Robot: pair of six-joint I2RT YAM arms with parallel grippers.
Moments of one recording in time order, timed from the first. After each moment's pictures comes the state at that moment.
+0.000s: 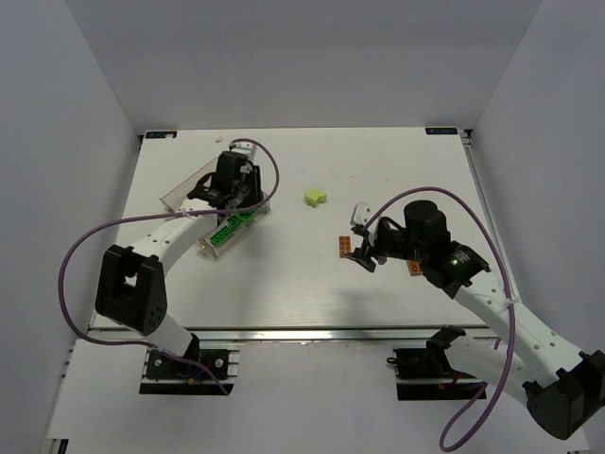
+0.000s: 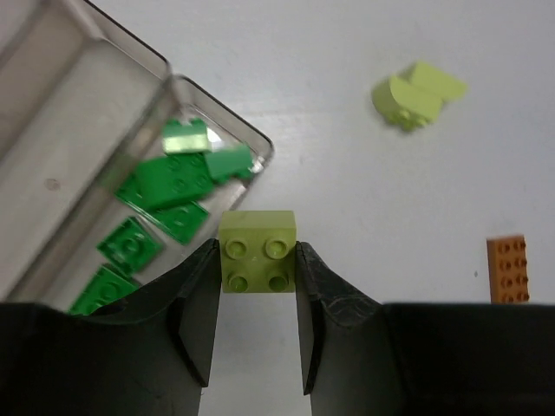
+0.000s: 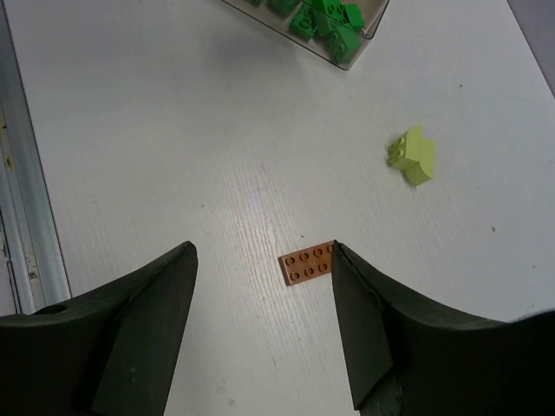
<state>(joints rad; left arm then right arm) -0.41 1.56 1.15 -0.28 -0.08 -0.28 0.61 0.91 0.80 -0.34 -0.50 -0.53</state>
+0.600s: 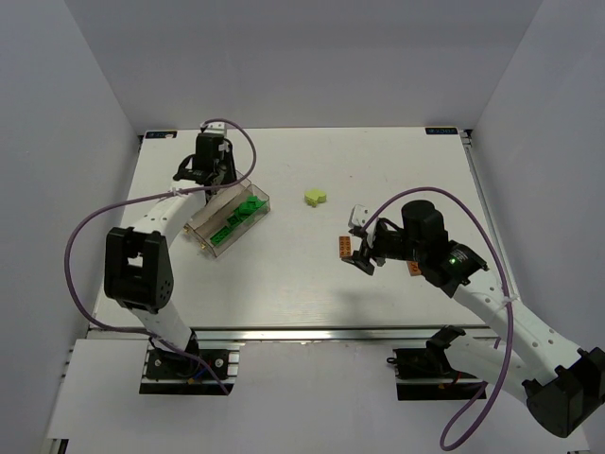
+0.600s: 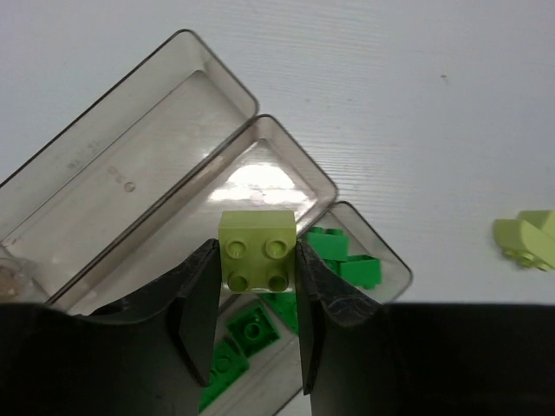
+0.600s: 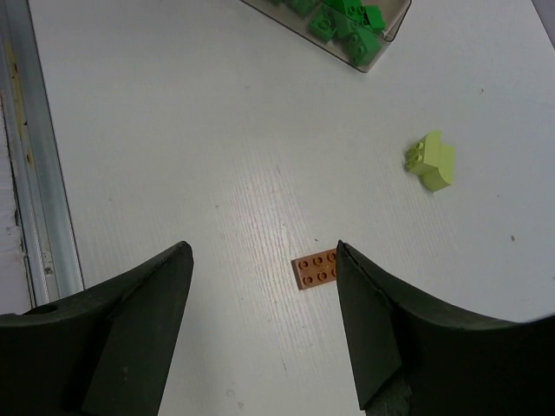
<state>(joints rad) -0.23 1.69 1.31 -0.24 -0.19 -0.21 0.62 0.92 0.80 -0.35 -0.53 -0.53</state>
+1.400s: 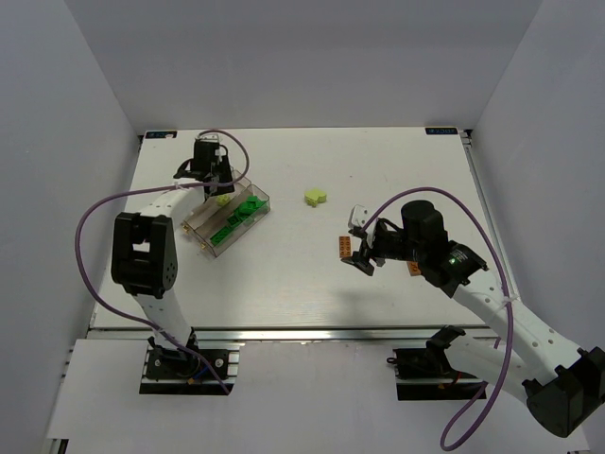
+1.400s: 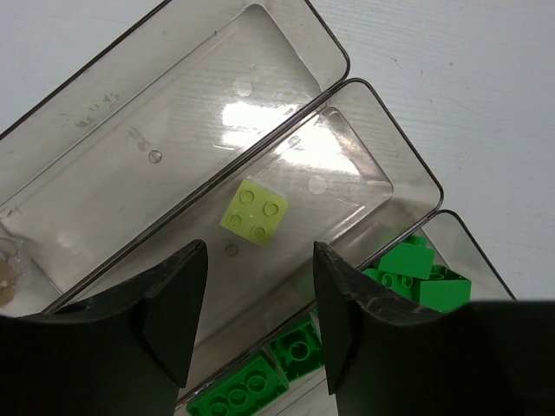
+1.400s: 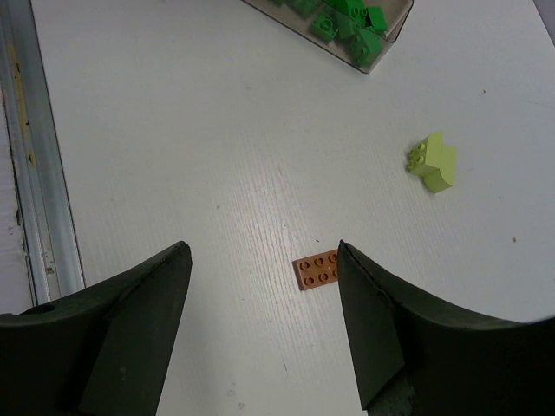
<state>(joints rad) -0.15 1.82 1.31 -0.26 -0.20 -0.23 0.62 0.92 0.80 -0.35 -0.54 -0.53</state>
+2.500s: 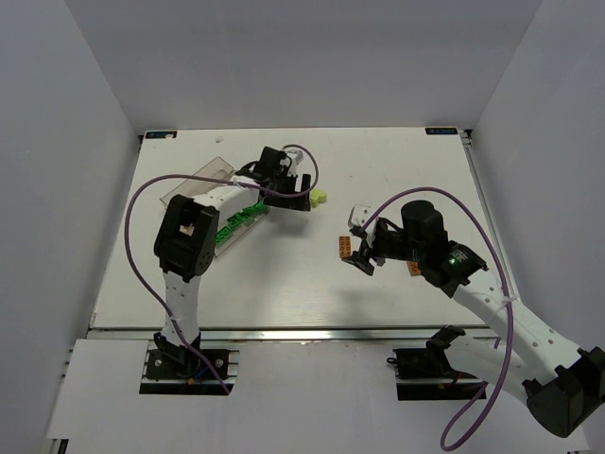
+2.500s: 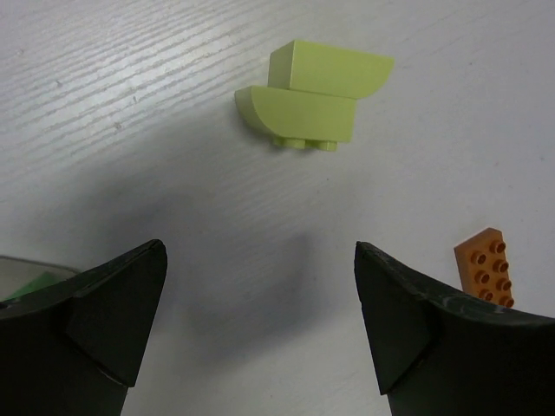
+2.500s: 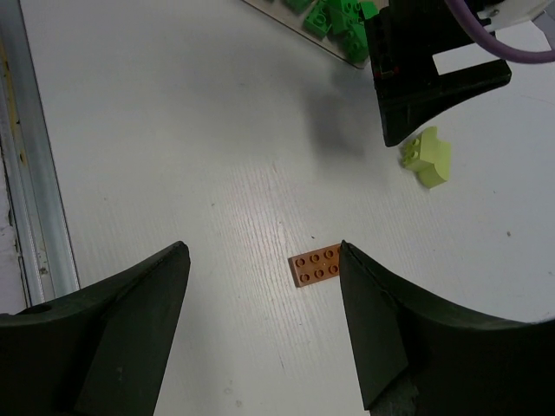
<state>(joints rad) -0.46 2.07 1.52 -0.32 0.23 -0.21 0.62 0.92 0.80 -0.35 -0.52 -0.53</state>
